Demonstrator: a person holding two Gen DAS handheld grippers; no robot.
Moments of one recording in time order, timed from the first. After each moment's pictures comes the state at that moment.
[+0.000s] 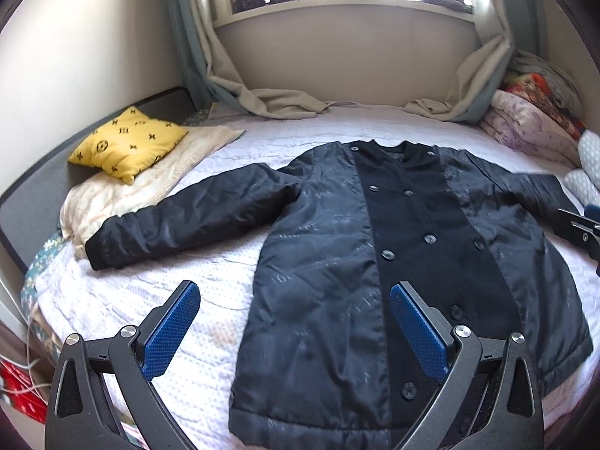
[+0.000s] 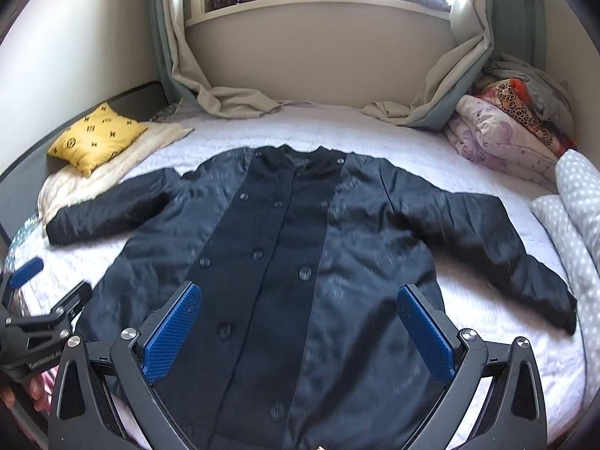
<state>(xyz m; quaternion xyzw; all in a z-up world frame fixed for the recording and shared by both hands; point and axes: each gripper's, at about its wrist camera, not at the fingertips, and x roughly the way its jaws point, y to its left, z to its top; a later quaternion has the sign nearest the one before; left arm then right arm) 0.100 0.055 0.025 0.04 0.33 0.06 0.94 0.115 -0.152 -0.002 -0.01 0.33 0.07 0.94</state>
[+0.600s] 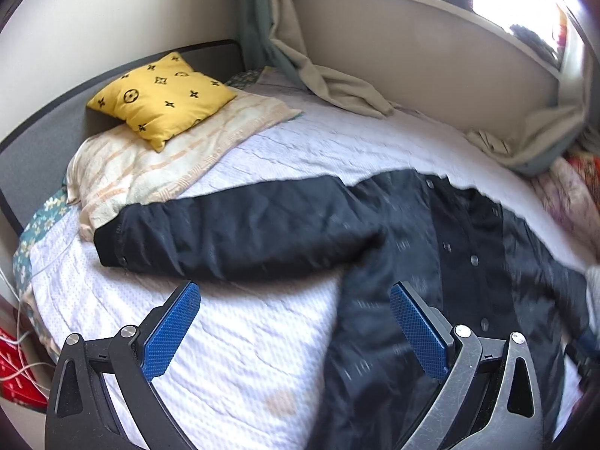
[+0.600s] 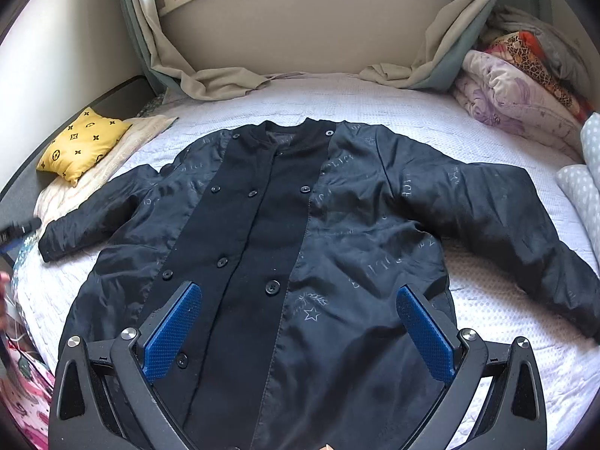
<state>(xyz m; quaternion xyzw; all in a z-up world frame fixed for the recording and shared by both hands) 0.196 0.180 0.061 -0.08 0.38 0.12 0.91 0.184 -0.197 -0.035 0.04 0.38 0.09 0.92</state>
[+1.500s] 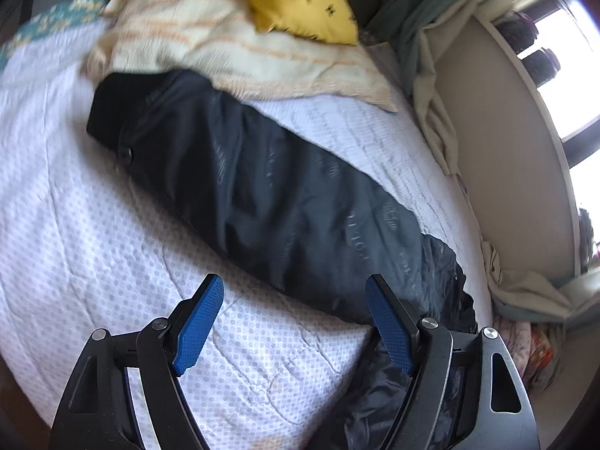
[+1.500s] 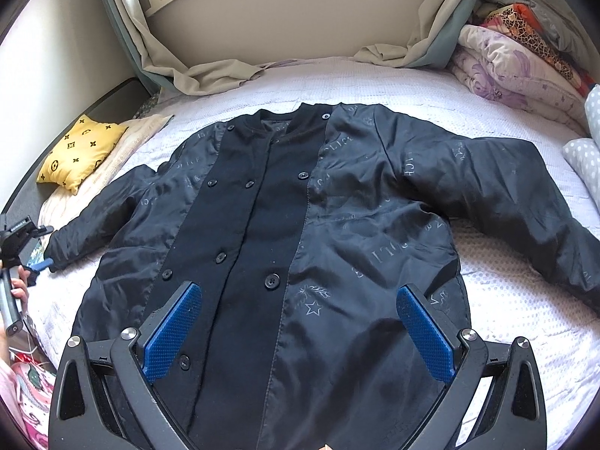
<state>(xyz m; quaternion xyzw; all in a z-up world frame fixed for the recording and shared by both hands) 0.226 0.337 -0.037 -0.43 0.41 0.15 0.79 0.194 -0.203 -0.047 0.07 0.41 0.09 0.91</state>
